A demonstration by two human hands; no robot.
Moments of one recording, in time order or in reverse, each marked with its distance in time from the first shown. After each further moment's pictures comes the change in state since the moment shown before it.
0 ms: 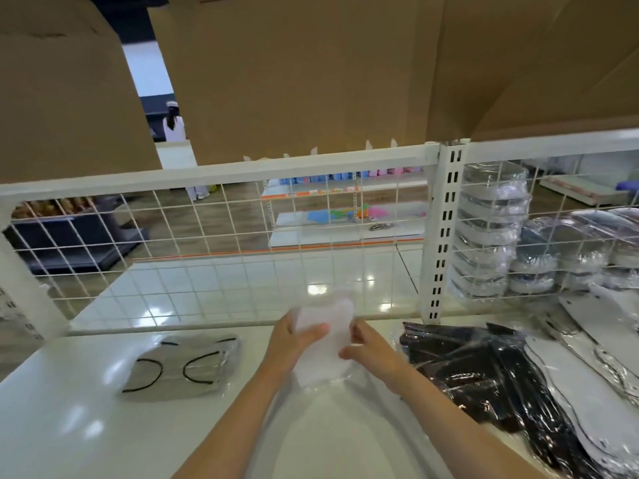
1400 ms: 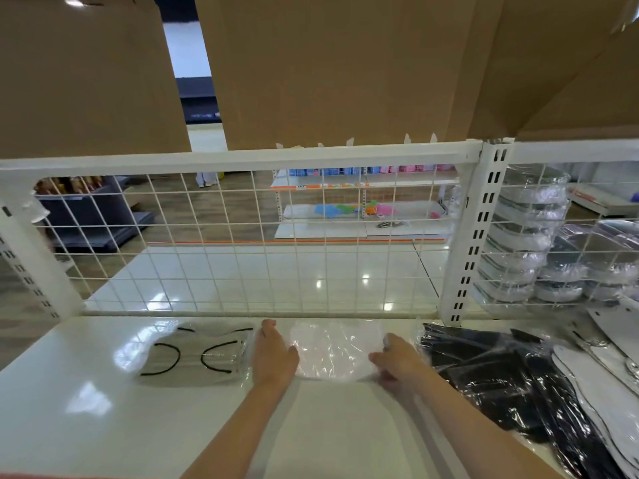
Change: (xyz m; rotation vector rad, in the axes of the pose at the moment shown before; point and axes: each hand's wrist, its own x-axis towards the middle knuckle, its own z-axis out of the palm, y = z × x) left_hand 0.012 -0.053 -0.055 0.729 0.311 -0.131; right_hand 0.032 0.032 0.005 -0.504 0.151 0.249
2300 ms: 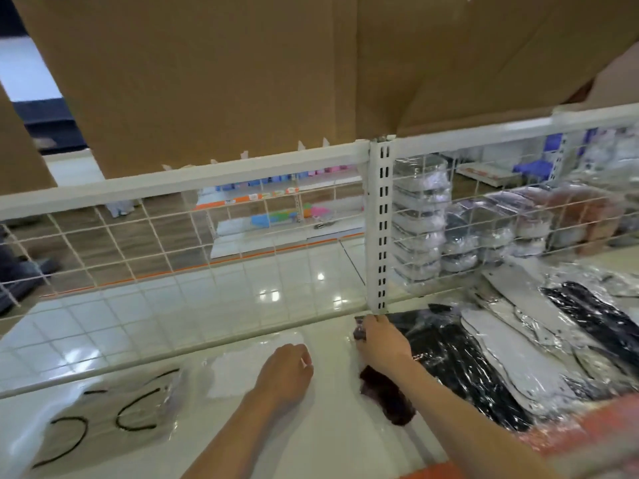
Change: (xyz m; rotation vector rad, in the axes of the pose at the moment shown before) left_hand -0.018 0.069 0.065 0.407 -0.453 0.491; right_hand -0.026 0.036 -0.063 -0.290 0.276 0.034
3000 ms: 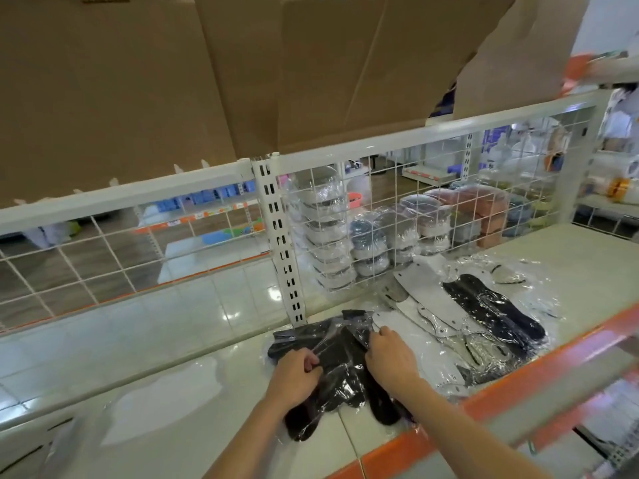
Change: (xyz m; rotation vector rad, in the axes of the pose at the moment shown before) left_hand 0.019 0.154 0.068 -0.193 -0.076 0.109; right_hand -0.032 0.154 -0.050 -0.068 0.193 0.057
